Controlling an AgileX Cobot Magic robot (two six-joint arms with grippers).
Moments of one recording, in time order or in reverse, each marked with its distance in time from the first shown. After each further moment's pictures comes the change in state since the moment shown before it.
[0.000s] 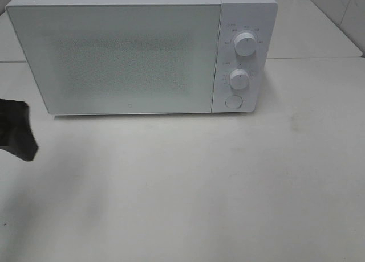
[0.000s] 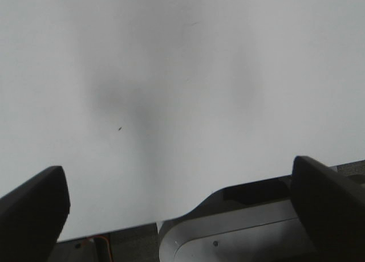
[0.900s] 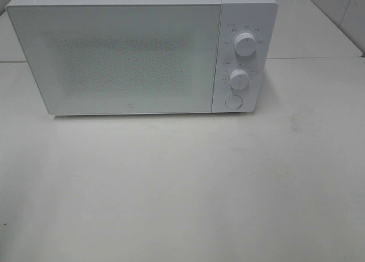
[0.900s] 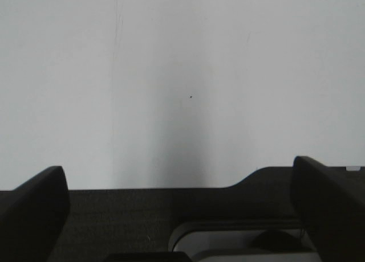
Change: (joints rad) left arm 0.303 -0.764 0.228 0.021 0.195 0.100; right arm 0.000 0.000 0.000 0.000 0.000 0.000
